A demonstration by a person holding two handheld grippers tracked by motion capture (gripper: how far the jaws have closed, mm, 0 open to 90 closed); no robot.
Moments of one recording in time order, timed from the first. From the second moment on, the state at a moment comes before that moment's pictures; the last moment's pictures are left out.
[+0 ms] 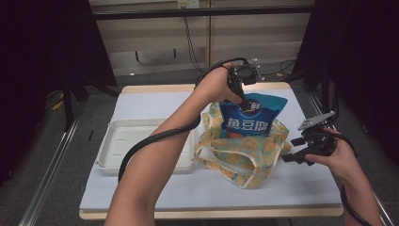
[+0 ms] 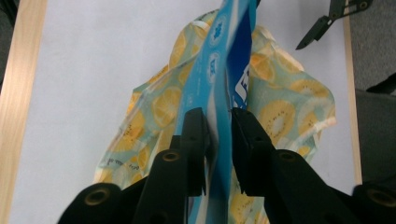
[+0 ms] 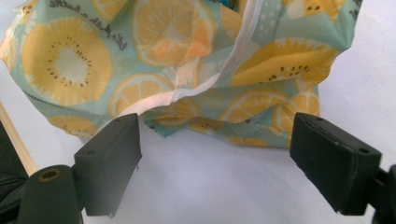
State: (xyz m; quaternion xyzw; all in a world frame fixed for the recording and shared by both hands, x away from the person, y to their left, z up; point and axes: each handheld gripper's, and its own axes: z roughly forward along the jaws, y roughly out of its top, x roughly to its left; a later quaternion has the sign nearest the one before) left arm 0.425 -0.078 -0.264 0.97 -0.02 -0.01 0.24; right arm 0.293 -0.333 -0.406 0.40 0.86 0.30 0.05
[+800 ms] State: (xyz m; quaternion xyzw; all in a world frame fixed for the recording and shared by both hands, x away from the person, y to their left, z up) left arm 0.425 -0.074 -0.265 0.96 0.02 -0.03 0.27; right arm 0.291 -0.338 -0.403 0.40 0.86 0.30 0.06
